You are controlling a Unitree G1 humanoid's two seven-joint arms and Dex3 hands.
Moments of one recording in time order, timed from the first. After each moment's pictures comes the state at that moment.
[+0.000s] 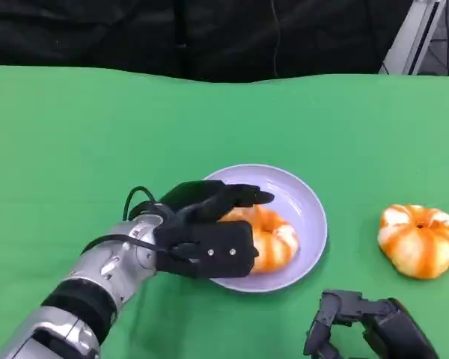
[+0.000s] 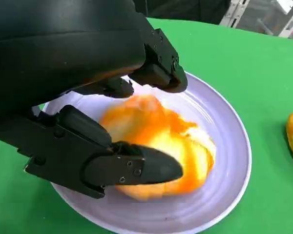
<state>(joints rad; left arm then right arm) -0.70 0.08 -0.47 0.99 0.57 -0.42 -0.07 0.09 -0.08 0.17 0.47 -0.02 -0.91 0.30</state>
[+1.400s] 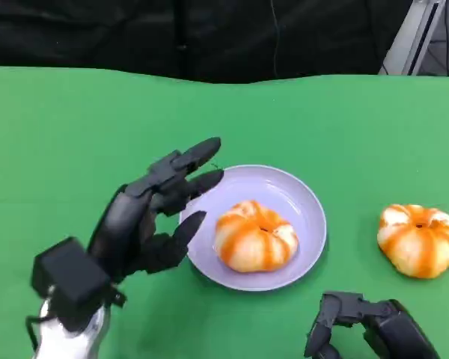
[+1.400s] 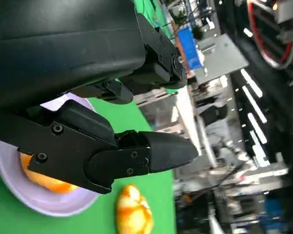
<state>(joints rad) -0.16 0.05 -0.11 0.36 -0.16 -0.57 -0.33 0.09 -0.08 0.17 0.47 -0.02 -0.92 0.31</state>
